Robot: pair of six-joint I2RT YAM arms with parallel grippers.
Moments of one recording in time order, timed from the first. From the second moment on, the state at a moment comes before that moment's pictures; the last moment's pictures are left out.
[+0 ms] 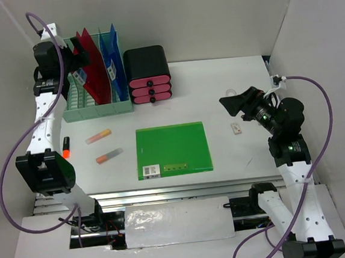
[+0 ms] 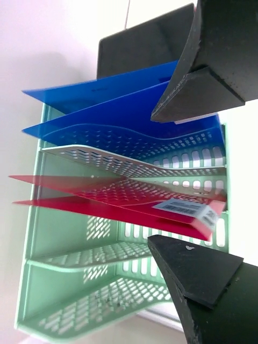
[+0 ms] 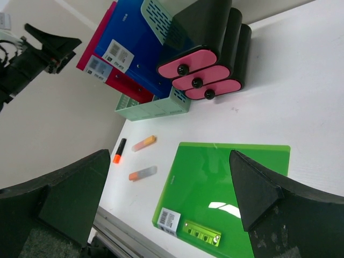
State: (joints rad) left arm 0.10 1.68 1.73 -0.23 0.07 -0.19; right arm -0.02 0.71 0.88 -0.22 -0.49 0.68
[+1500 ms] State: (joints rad) left arm 0.06 0.92 0.90 -0.69 0.14 -0.43; right arm 0.08 1.15 0.31 -0.09 -0.65 0.70
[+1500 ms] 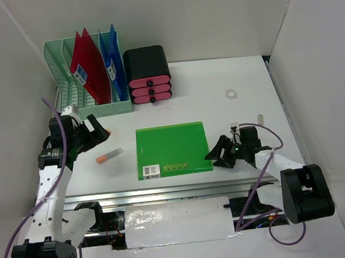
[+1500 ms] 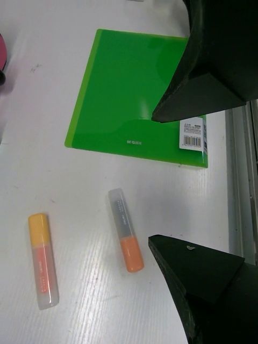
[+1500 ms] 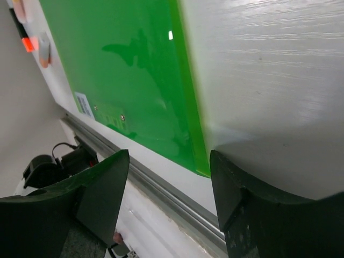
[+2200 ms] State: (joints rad) left arm 0.06 0.88 0.86 -0.65 0.30 -0.37; right arm 0.12 1.35 0.27 0.21 -0.83 0.73
